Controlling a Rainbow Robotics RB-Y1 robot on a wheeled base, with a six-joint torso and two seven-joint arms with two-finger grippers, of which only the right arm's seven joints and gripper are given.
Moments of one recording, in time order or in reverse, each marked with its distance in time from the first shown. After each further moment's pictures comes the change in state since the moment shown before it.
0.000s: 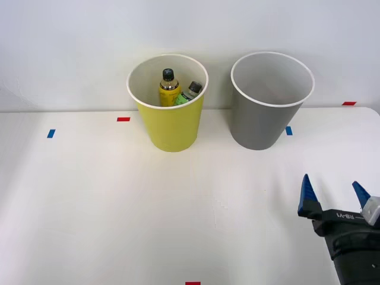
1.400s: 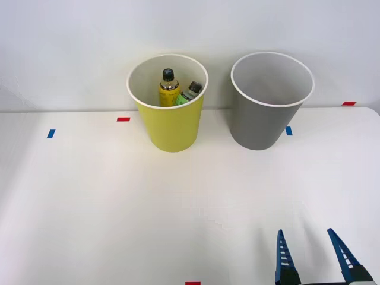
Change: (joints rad) arm 0.227 0.070 0.066 0.271 0.181 -0.606 -0.032
